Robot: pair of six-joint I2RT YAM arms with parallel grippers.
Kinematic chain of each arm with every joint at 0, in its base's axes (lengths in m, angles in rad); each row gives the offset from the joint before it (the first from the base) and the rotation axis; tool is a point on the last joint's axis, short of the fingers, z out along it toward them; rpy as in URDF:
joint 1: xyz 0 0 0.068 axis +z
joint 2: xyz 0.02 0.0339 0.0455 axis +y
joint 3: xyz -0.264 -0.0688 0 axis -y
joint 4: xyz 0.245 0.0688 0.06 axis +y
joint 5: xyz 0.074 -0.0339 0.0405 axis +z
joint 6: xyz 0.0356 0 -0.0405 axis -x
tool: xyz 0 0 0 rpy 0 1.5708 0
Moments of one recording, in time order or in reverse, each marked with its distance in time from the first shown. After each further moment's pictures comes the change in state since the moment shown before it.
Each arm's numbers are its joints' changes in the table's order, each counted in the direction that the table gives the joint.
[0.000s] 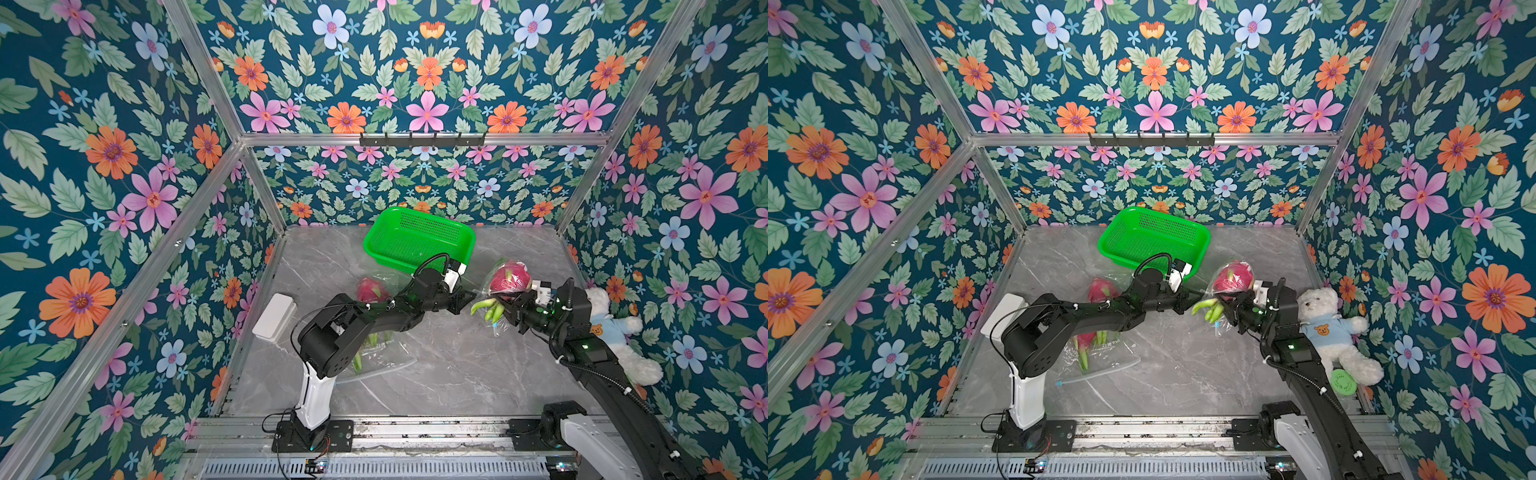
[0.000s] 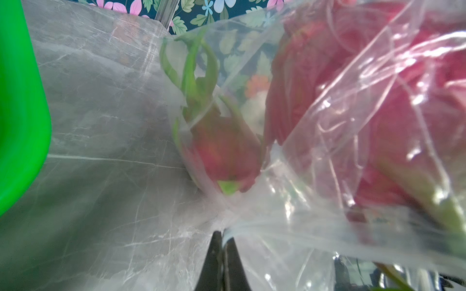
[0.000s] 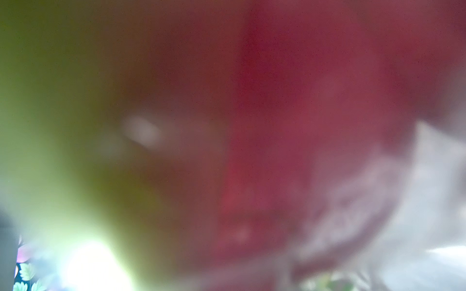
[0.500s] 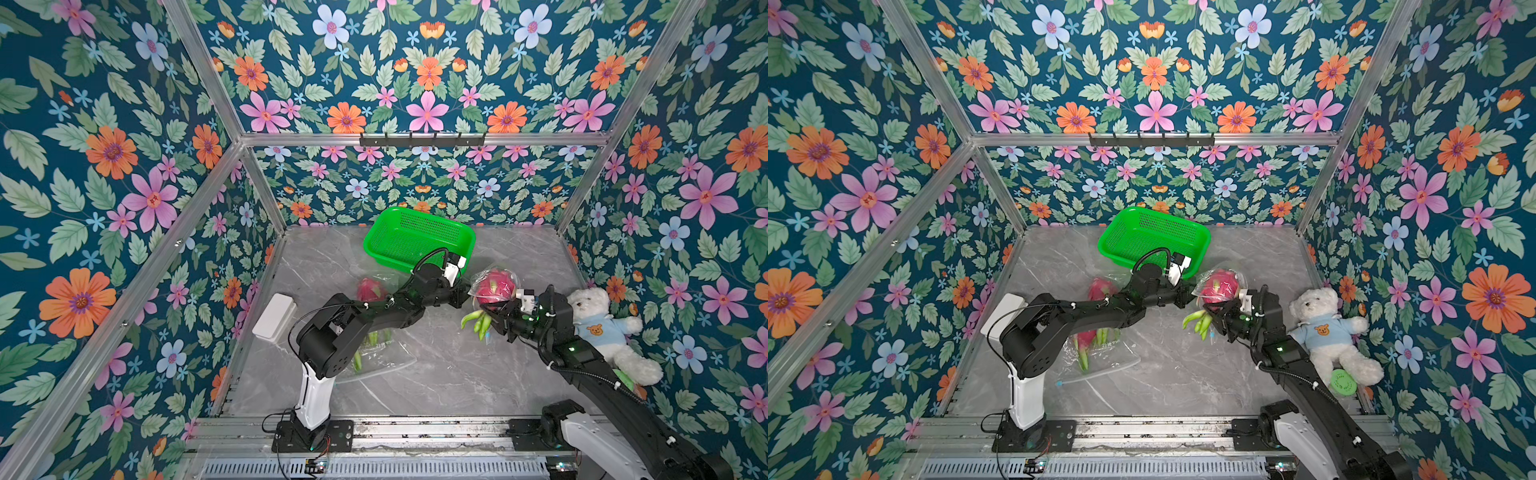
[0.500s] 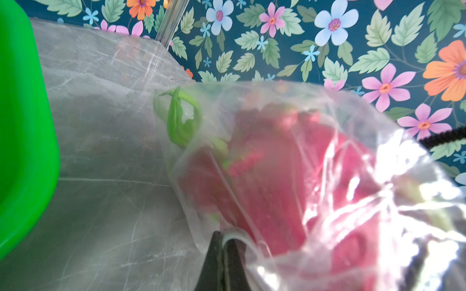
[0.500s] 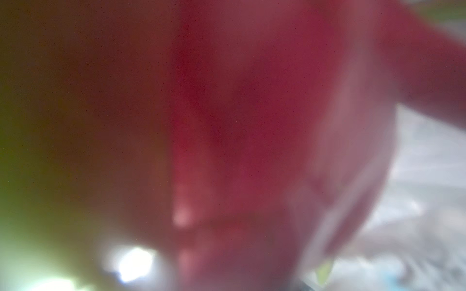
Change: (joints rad) left arm 0.001 -0.019 0.045 -0.020 0.000 0.051; right arm 0.145 0.015 -0.090 -0.061 -0.049 -0.026
